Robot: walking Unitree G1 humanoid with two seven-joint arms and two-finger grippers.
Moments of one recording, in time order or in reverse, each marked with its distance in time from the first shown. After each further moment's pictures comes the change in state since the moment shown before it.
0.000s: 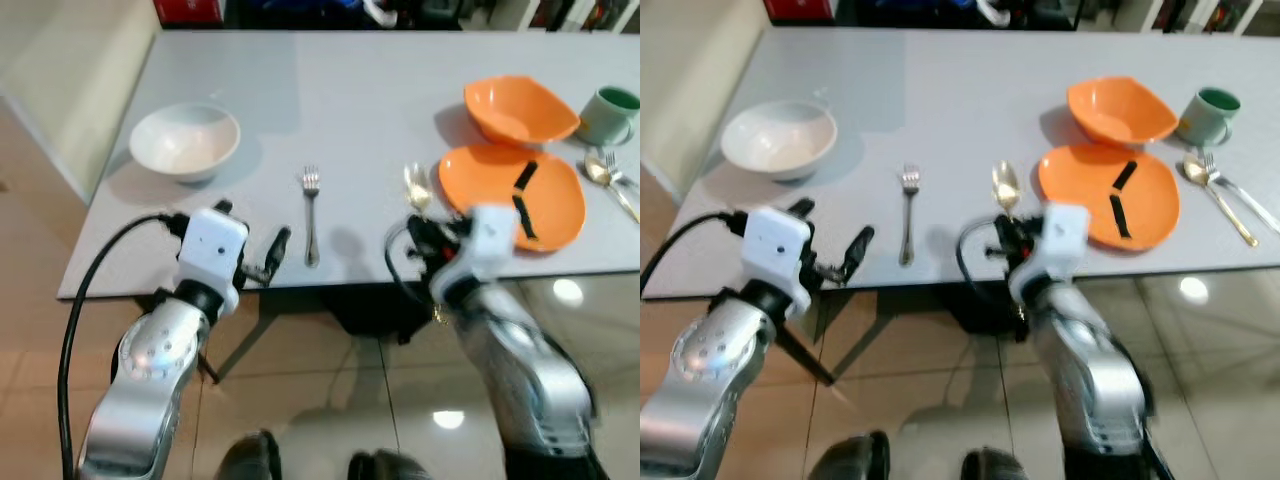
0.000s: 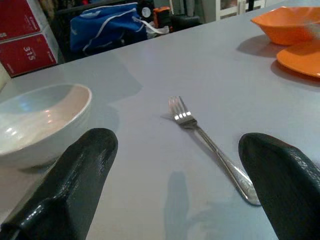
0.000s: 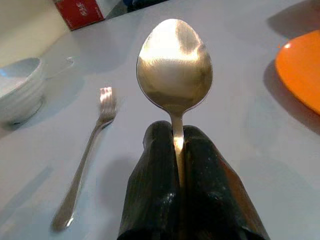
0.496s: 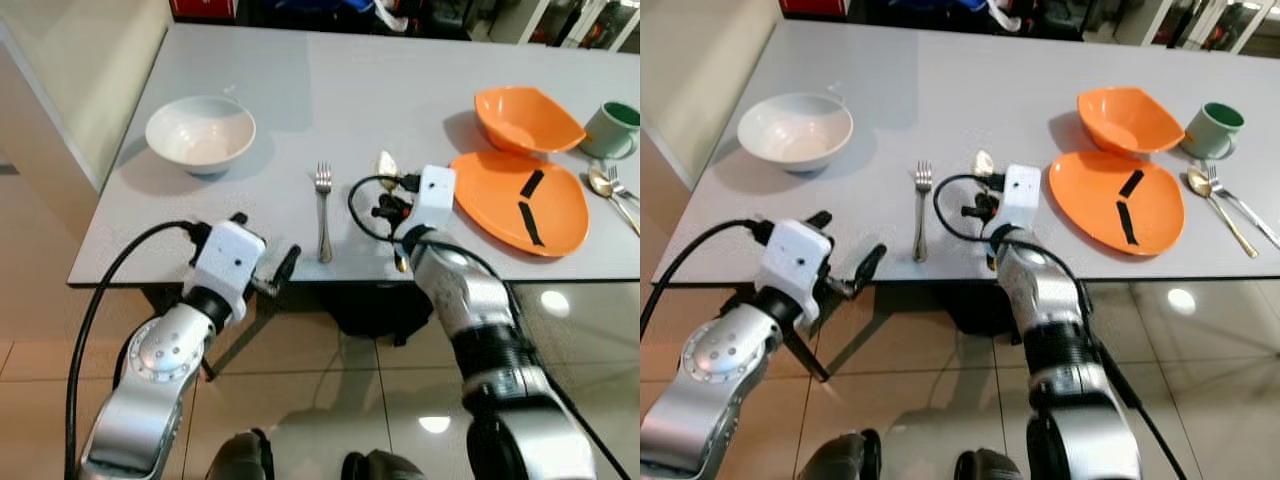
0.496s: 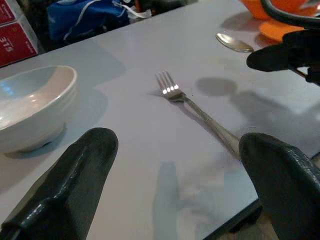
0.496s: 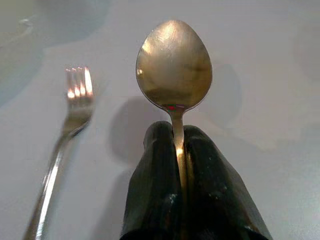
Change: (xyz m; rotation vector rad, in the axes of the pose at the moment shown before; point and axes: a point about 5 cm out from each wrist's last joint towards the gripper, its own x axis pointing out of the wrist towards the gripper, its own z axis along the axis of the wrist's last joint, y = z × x) left arm 0.000 -0.007 -0.010 0.078 0.057 -0.108; right arm 0.082 -0.003 -0.016 0.002 0.133 -0.094
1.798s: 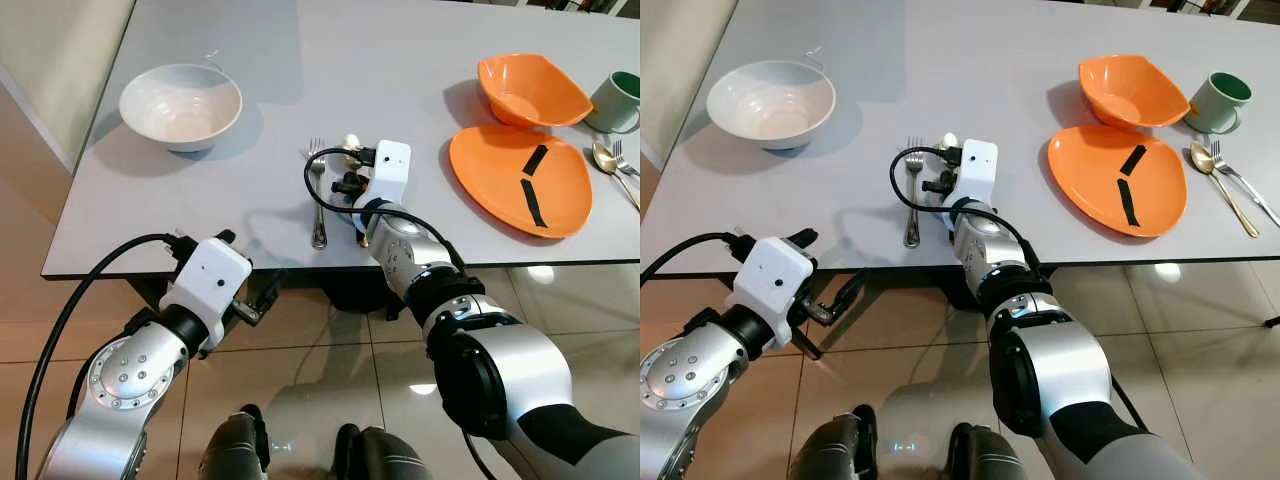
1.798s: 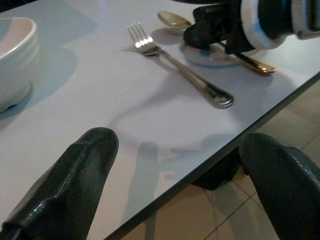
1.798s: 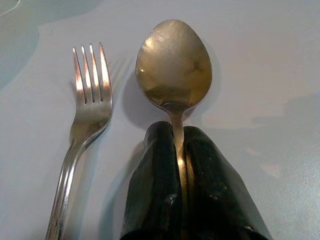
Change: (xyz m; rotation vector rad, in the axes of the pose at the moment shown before) left arm -0.028 0.003 0.005 0.031 0.073 -0.062; right arm 0.029 0.053 0.012 -0.006 -0.021 0.049
